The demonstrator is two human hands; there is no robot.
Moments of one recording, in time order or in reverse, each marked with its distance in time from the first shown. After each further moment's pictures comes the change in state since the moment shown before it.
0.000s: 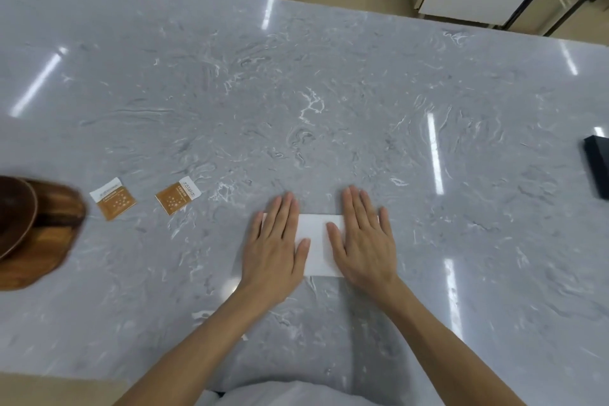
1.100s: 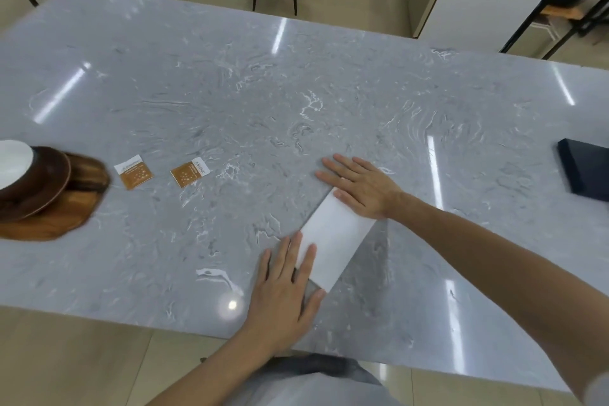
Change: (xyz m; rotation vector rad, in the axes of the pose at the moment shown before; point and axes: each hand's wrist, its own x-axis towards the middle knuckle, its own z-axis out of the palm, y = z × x) left_hand -0.111 0.049 0.011 -0.077 -0.085 0.067; right_hand 0.082 0.064 -0.036 -0.253 -0.214 -0.717
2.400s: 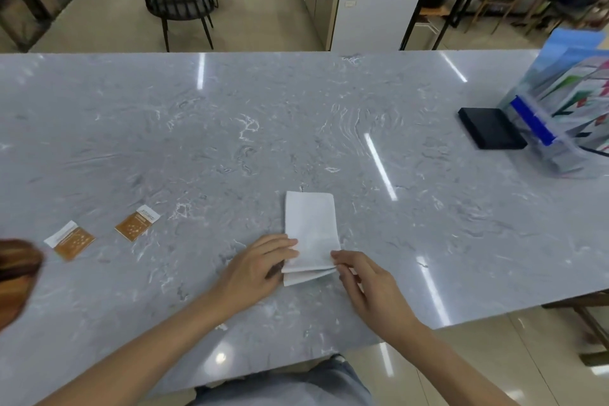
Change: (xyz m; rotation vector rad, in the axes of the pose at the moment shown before) left_hand 0.071 -0.044 -0.047 -0.423 0.121 0.632; right_hand -0.154 -0.192 -0.008 0.673 0.690 0.583
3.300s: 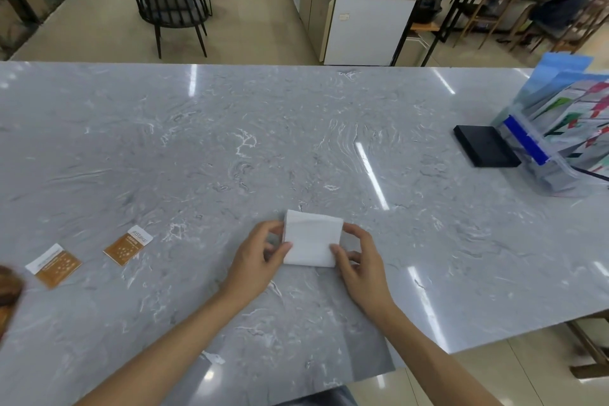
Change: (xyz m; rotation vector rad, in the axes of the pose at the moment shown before) left_hand 0.044 -0.032 0.016 -0.373 0.285 -0.399; right_hand 0.060 0.048 0.035 0.313 0.166 0.392
